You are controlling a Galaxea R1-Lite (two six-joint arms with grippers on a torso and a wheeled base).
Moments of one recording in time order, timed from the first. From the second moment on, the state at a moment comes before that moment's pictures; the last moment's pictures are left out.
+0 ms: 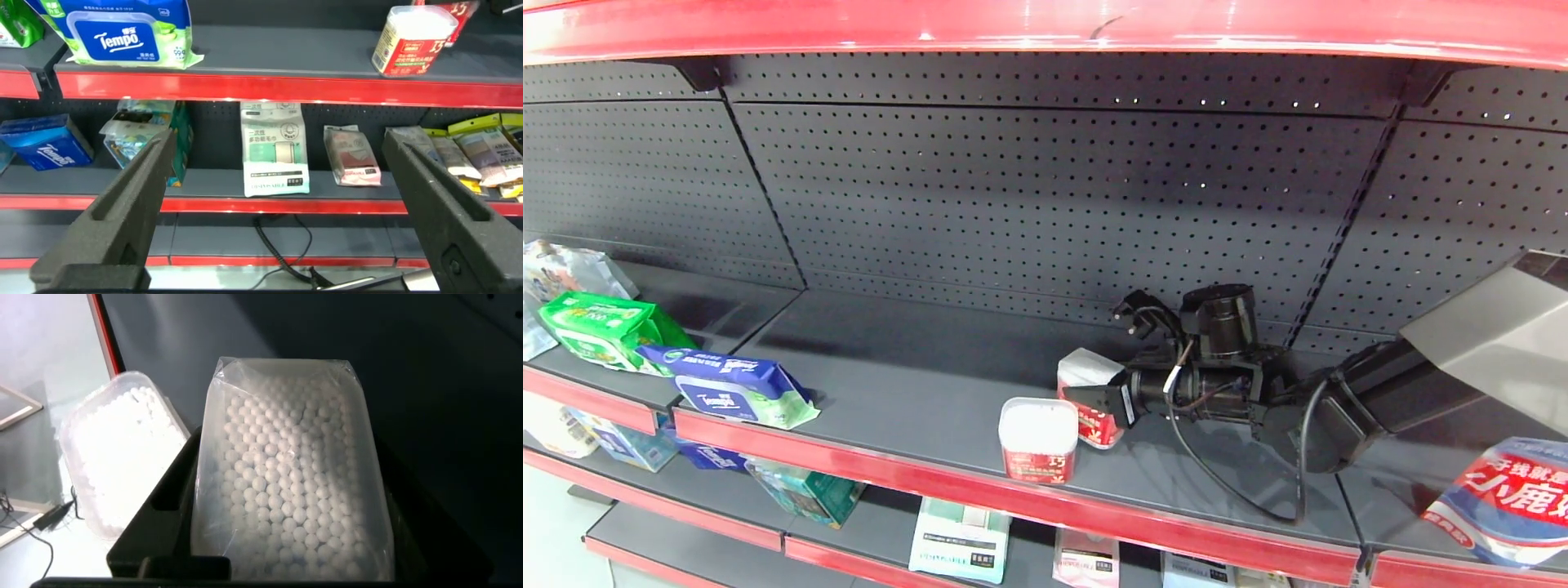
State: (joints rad) left arm -0.35 0.00 -0.19 0.36 0.11 -0.06; right arm 0.54 2.10 -0.95 -0.69 0.36 -0.05
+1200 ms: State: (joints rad) left arm -0.35 0.00 -0.19 0.36 0.11 -0.07; right arm 0.53 2.12 -0.96 -0.69 0.36 -0.05
